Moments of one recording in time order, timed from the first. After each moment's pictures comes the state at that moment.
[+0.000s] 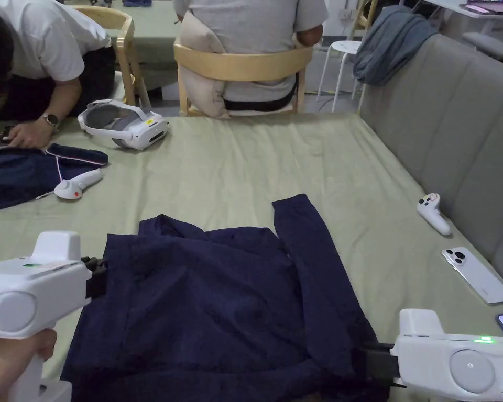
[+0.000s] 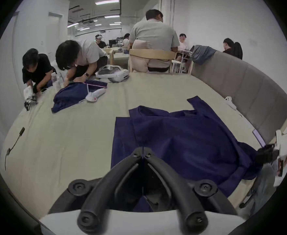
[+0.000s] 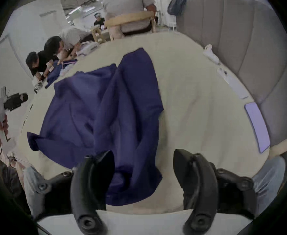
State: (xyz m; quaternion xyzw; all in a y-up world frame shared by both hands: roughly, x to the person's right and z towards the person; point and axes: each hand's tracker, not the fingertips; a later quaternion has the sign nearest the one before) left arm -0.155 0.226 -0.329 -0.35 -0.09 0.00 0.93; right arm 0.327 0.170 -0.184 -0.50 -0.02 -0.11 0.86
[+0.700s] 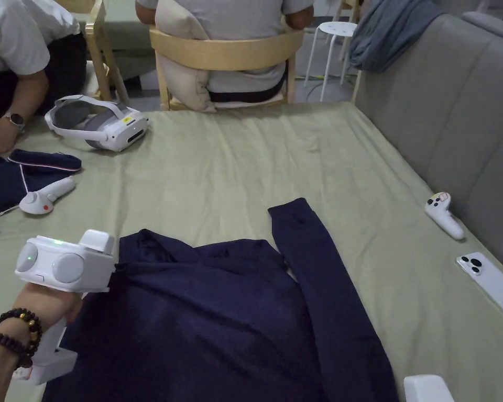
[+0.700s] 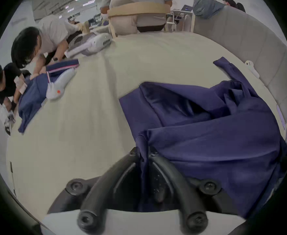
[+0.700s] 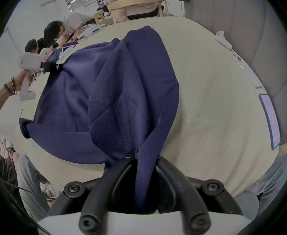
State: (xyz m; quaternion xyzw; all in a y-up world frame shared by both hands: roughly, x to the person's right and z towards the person) left arm -0.129 0.136 -0.506 -0.48 -0.14 -0.08 0.86; right arm 0.316 0.135 -0.191 -0.53 0.01 -0.08 0.85
